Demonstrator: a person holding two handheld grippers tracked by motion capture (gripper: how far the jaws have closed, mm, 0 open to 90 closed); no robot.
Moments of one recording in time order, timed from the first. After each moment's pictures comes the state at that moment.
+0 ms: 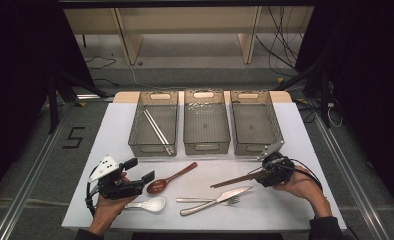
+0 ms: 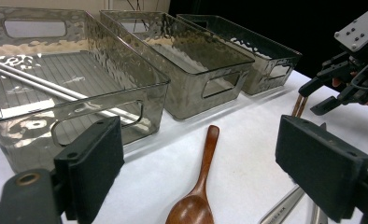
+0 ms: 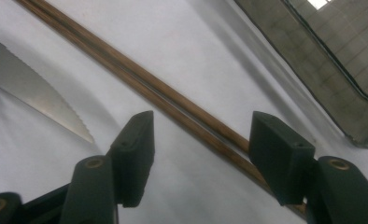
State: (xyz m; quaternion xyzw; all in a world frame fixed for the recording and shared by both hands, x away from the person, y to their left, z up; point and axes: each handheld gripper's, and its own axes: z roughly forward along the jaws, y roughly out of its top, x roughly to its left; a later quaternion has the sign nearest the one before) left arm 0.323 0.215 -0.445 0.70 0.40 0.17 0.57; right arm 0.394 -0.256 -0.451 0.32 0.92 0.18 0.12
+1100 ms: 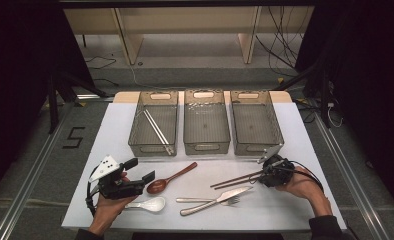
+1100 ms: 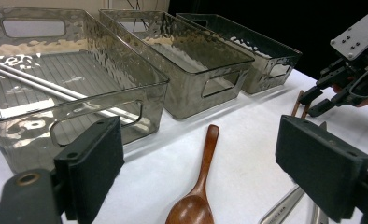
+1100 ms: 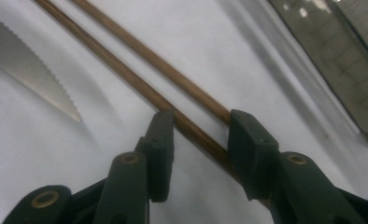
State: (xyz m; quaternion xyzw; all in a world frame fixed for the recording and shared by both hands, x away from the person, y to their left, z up) left arm 0.324 0.214 -0.445 0.70 0.40 0.17 0.57; right arm 0.396 -0.259 -0.460 0.29 0.94 0.17 0.11
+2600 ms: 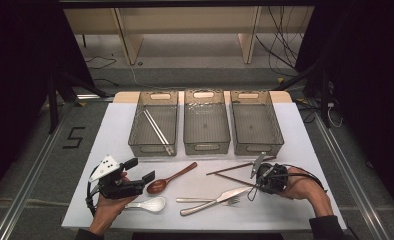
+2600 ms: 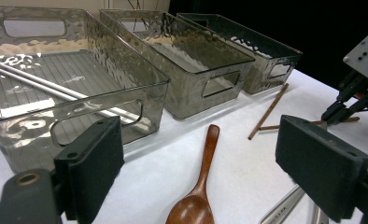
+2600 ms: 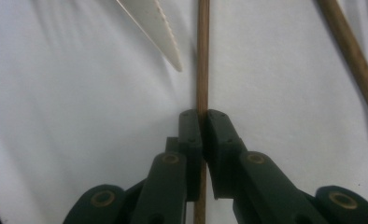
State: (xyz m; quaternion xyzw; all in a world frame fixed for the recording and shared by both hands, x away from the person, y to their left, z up) left arm 0.324 0.214 -0.445 0.70 0.40 0.17 0.57; right arm 0.378 -0.234 -0.449 0.16 0.98 0.06 0.06
